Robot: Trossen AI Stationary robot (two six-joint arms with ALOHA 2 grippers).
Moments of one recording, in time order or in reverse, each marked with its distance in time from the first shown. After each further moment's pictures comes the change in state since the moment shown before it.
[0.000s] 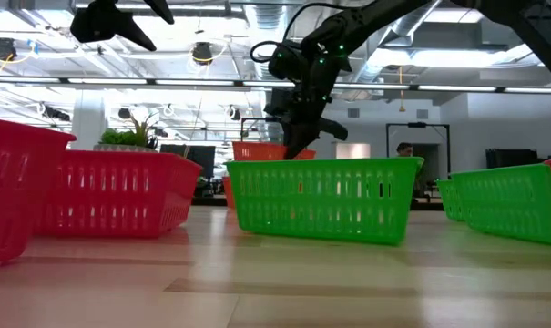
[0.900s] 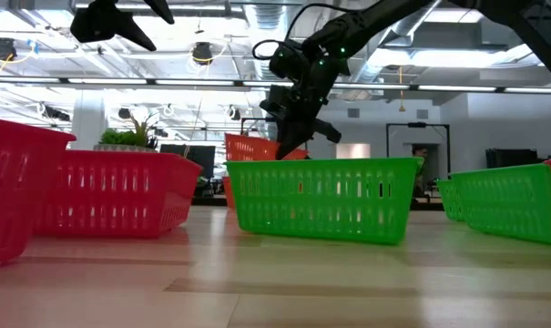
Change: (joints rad) left arm 0.000 0.000 0.000 0.000 -0.003 0.000; right arm -0.016 0.000 -0.021 0.099 -0.066 -0.052
